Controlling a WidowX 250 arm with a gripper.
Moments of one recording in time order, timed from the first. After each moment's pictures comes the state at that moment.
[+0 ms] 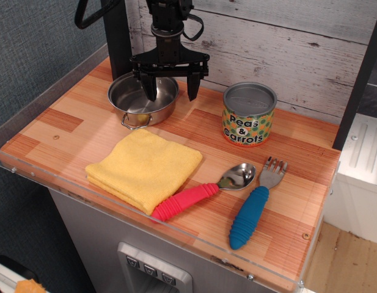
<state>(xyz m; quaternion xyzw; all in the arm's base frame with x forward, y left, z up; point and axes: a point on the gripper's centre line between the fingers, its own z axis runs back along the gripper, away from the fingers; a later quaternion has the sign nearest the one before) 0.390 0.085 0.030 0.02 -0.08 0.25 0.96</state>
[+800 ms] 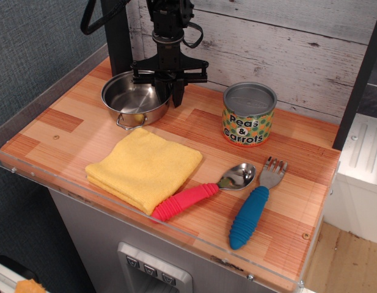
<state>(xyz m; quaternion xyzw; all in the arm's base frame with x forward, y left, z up) 0.390 0.088 0.018 0.03 -0.07 0.26 0.96</state>
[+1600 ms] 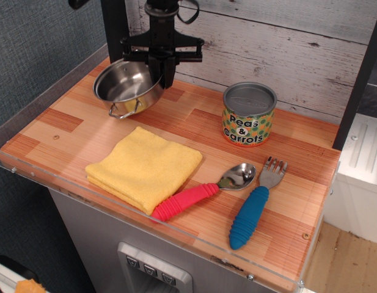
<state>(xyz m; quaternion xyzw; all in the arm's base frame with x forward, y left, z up) 0.378 0.089 0.060 0.05 -0.06 0.26 0.96</state>
